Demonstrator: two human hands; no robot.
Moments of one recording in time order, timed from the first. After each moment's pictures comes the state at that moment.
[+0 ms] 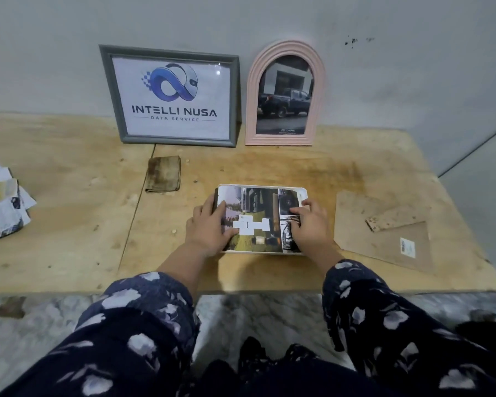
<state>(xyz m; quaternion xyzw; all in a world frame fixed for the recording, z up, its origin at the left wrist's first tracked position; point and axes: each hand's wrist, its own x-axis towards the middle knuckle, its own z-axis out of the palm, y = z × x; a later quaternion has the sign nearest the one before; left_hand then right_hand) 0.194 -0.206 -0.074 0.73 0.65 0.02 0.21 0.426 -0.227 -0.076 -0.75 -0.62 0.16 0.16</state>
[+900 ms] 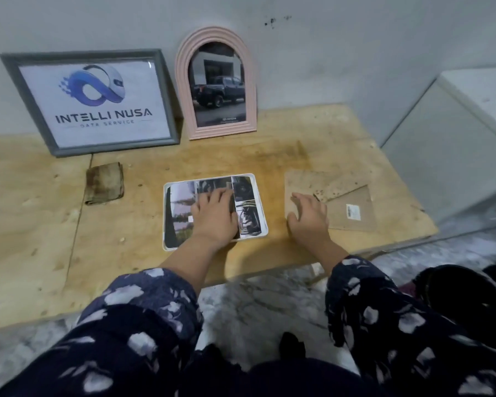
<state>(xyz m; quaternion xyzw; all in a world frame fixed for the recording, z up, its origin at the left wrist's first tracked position) 0.302 -0.219 -0.054 0.79 0.58 0.06 0.17 0.495 -0.282 -0.065 -0.81 -0.51 0.20 0.23</state>
